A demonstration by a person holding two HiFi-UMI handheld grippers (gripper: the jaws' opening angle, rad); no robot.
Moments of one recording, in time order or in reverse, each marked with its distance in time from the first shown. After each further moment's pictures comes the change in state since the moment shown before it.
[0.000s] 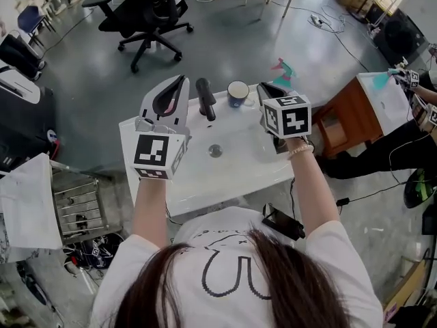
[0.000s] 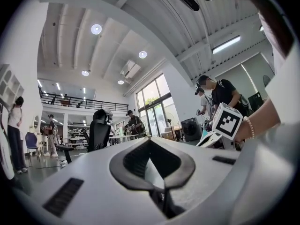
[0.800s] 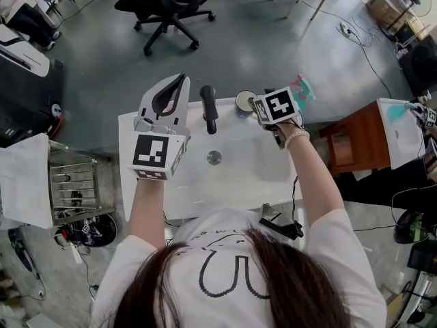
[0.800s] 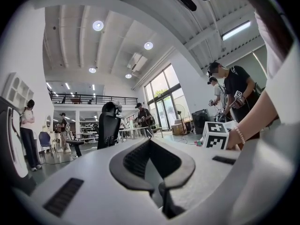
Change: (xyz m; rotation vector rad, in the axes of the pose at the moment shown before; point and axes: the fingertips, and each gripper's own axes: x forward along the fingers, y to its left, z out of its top) left arm 0.048 0.029 -0.040 0.008 0.099 0.133; right arm 0.138 -0.022 -0.062 -0.164 0.380 0.191
